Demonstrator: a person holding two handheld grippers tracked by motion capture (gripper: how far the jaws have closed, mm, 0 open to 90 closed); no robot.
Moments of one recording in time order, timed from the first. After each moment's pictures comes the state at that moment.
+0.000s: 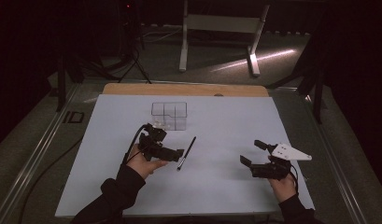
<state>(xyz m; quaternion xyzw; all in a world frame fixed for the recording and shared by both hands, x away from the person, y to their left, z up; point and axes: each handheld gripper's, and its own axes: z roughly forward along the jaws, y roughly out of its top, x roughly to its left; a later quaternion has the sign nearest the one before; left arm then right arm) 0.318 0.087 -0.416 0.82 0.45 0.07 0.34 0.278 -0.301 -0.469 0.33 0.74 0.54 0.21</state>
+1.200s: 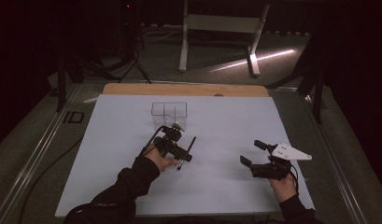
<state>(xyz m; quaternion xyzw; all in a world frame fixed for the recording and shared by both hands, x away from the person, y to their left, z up) 0.361 0.047 -0.467 0.86 0.47 -0.01 0.20 0.278 -0.302 -0.468 0.33 0.74 0.54 0.20</state>
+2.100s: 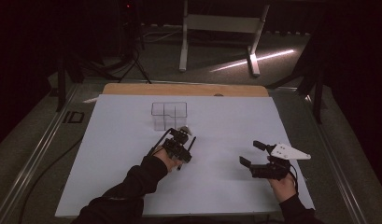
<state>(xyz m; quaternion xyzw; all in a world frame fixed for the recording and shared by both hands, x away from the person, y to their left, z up) 0.367 0.025 -0.488 0.87 0.46 0.00 0.15 0.279 -0.301 -0.469 0.33 0.75 0.54 0.20</state>
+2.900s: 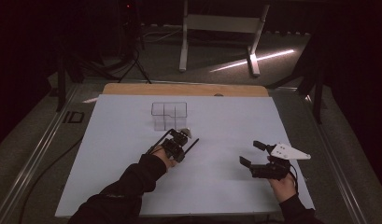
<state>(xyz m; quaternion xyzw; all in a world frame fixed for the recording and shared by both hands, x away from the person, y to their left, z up) 0.368 0.027 -0.490 0.90 0.42 0.01 0.11 0.279 -0.301 -0.470 0.33 0.75 0.54 0.20</state>
